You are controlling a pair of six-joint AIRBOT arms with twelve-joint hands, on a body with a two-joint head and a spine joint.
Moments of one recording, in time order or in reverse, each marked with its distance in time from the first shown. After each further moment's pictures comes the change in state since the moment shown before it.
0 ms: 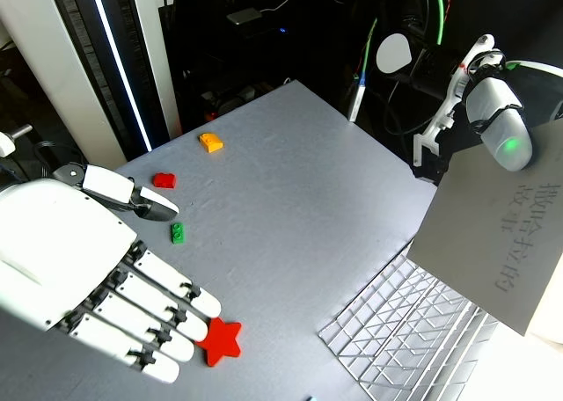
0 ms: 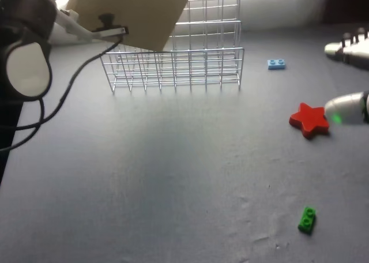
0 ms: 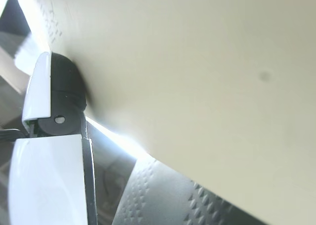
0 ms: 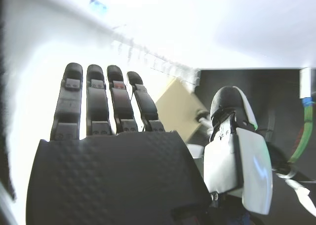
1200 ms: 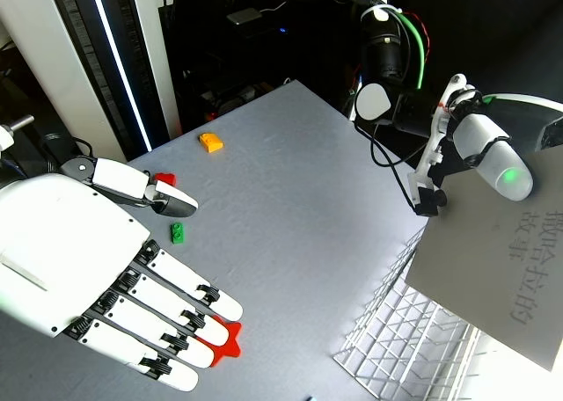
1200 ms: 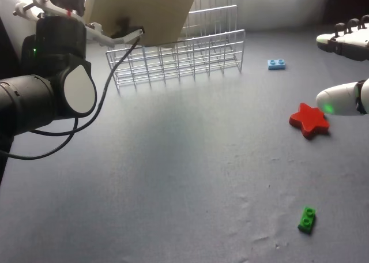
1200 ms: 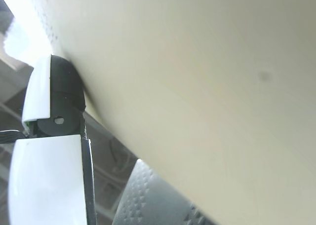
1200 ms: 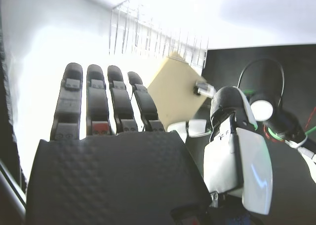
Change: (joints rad) left arm 0.078 -0.215 0.241 -0.070 0.242 -0.013; right arm 0.025 -0.006 0.005 0.000 0.051 0.041
